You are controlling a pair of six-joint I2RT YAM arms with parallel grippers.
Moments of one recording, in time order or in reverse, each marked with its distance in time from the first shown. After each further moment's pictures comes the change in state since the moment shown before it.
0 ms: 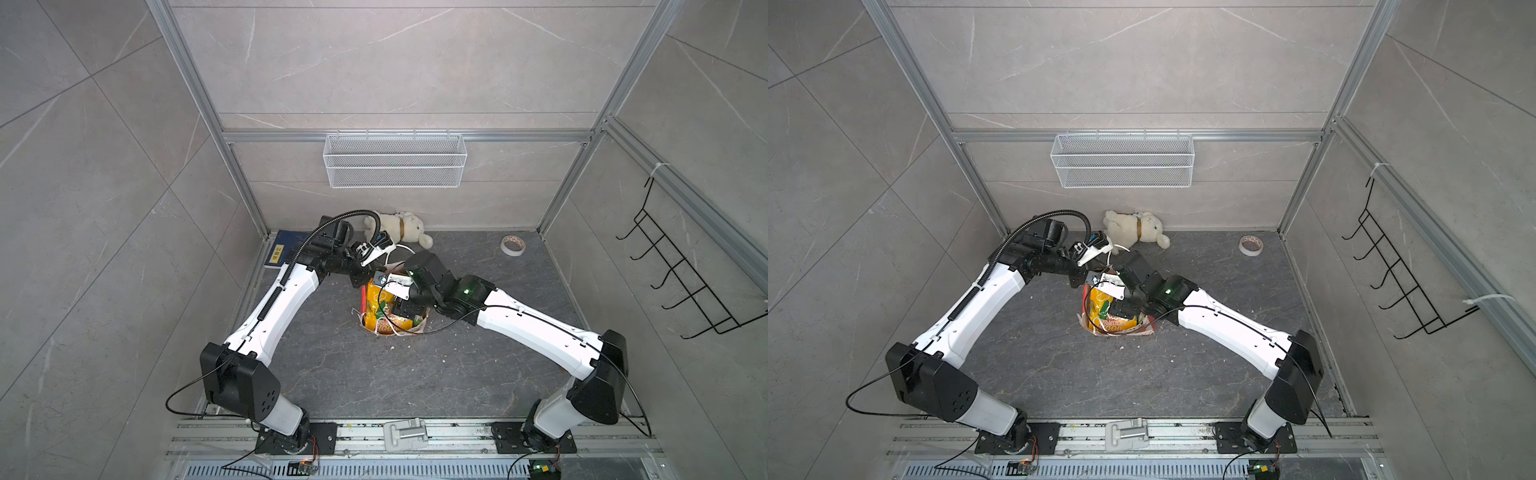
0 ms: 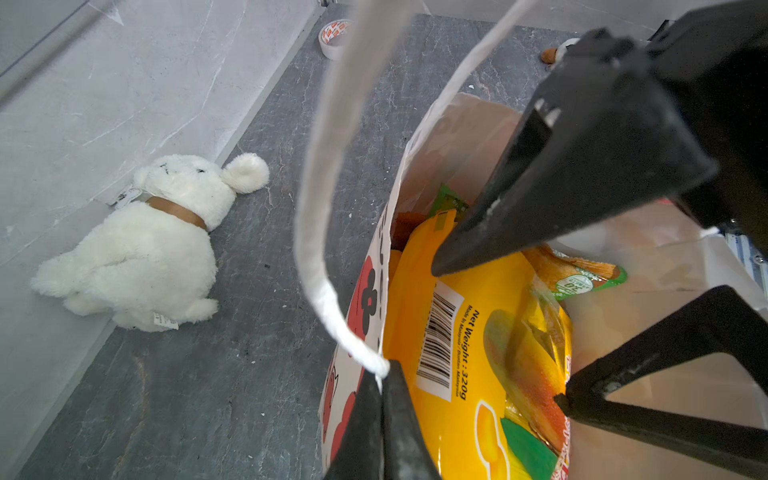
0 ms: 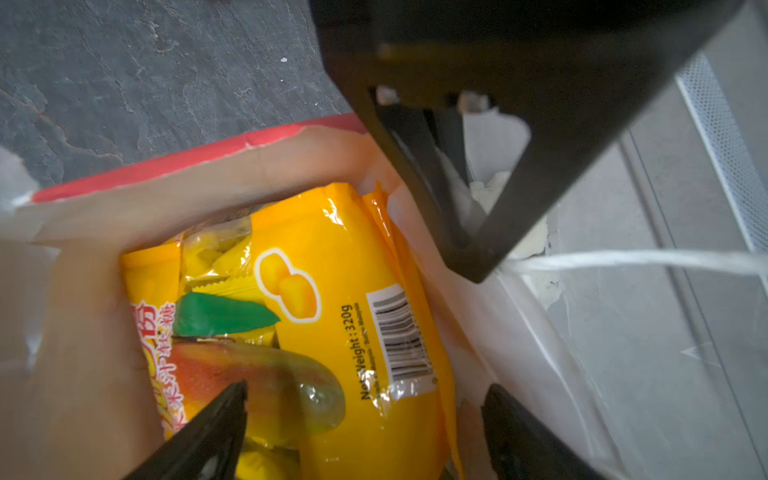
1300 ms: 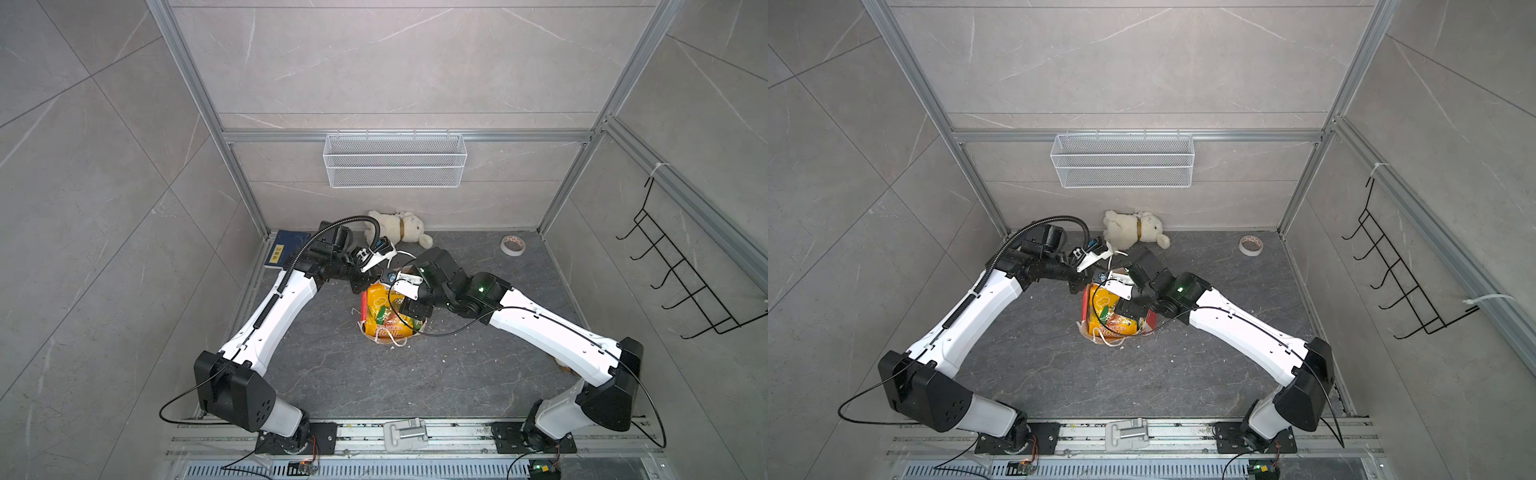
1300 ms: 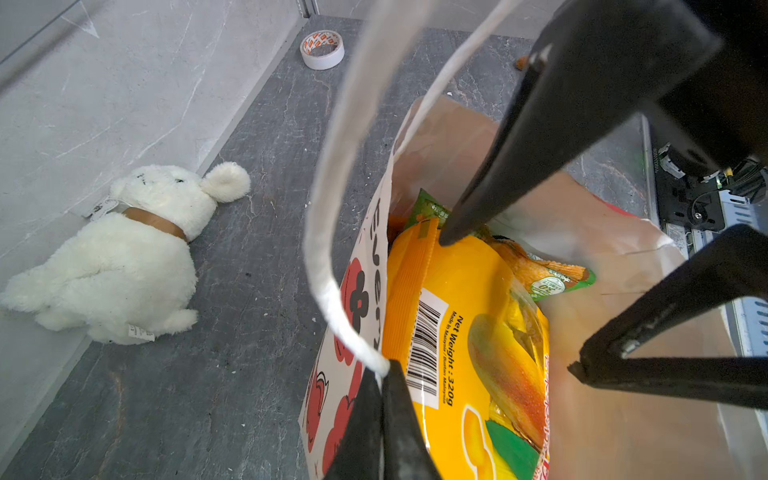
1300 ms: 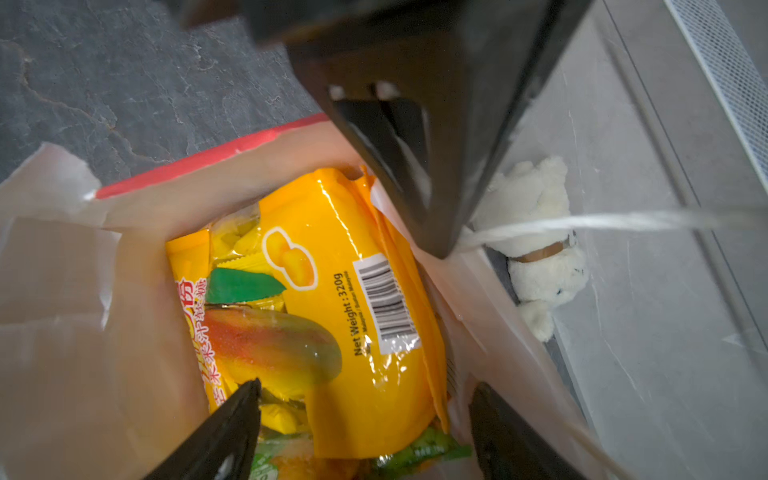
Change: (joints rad) left arm -0.016 -0.068 -0.078 0.015 0.037 0.009; right arm -0.020 -0.070 0.025 -0.129 -0.062 0.083
